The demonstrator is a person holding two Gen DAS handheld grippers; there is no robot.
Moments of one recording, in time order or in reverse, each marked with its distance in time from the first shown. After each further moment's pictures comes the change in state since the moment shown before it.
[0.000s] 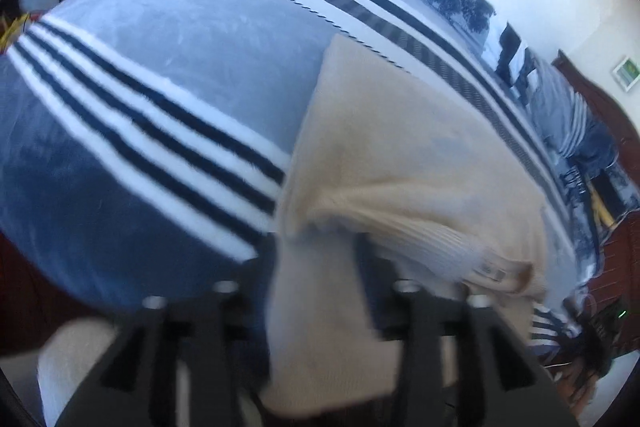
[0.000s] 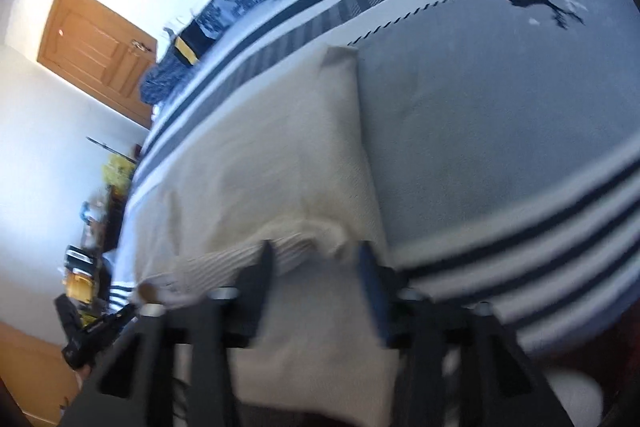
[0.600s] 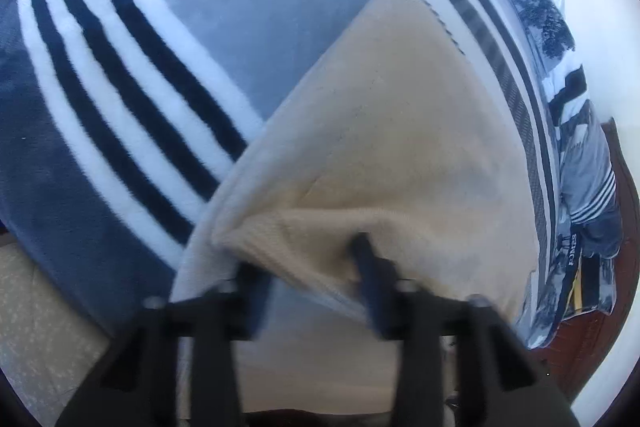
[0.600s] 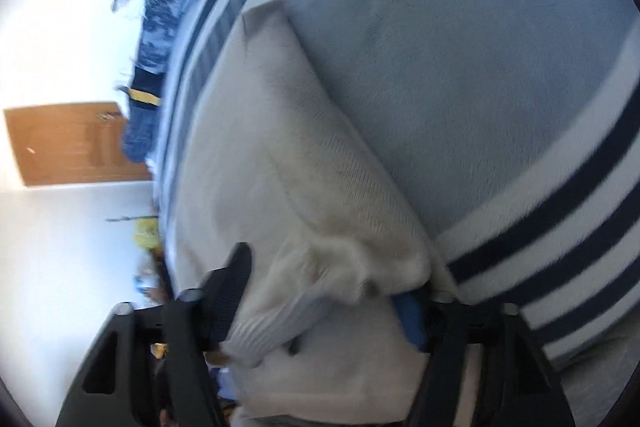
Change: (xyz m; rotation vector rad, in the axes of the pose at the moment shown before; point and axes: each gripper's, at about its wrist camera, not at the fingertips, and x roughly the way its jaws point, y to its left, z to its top) left arm 0.077 0.002 0.048 -0.331 0.236 0.028; right arm 0.062 -0.022 0.022 0.425 0.149 0.046
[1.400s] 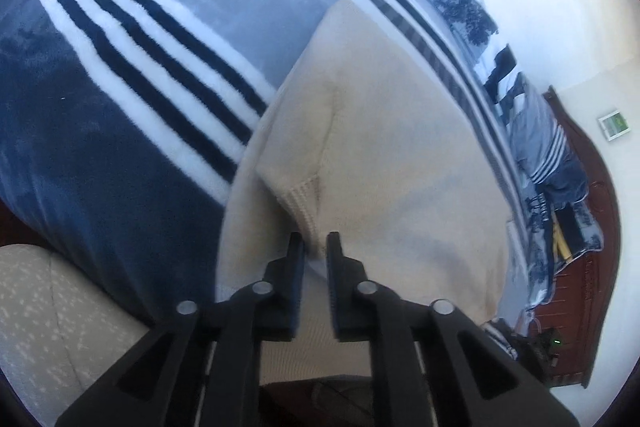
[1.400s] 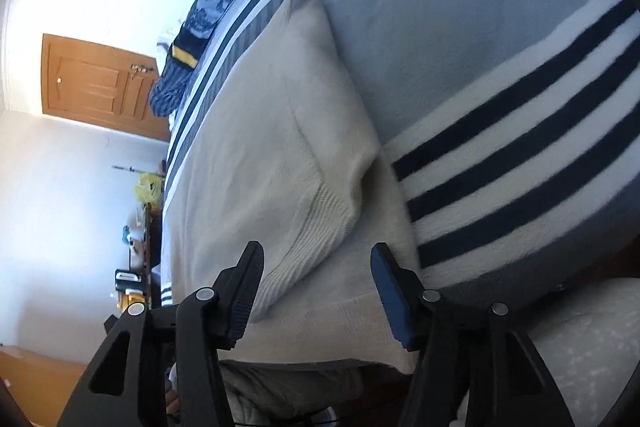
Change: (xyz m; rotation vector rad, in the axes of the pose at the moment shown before) left arm -0.034 0.051 -0.042 0.181 -0.141 -0.188; right arm -0.045 -0.032 -0.062 -0.237 -0.017 0.068
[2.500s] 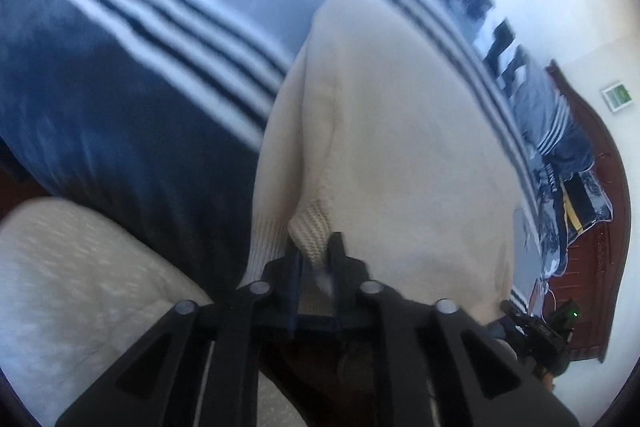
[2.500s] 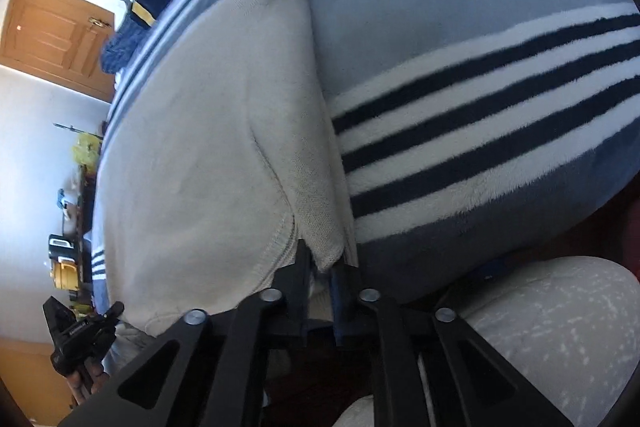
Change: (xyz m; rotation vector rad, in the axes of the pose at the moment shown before) left arm -0.039 -0.001 -0.027 0.083 0.017 0.055; right arm -0.006 0.008 -0.008 -0.120 0.060 -0.253
